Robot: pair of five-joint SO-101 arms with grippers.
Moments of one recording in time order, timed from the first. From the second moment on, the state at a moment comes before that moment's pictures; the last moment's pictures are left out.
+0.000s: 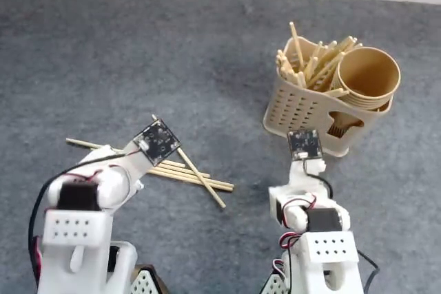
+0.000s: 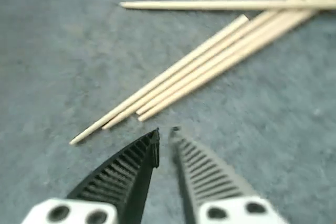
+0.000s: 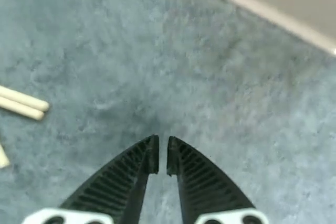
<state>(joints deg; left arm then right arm) -5.4 -61.9 61.1 73.8 -44.0 -9.1 -69.8 84.4 55.3 5.7</state>
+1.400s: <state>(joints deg) 6.4 1.1 37.3 54.1 -53.1 0.5 -69.9 89.3 55.3 5.7</state>
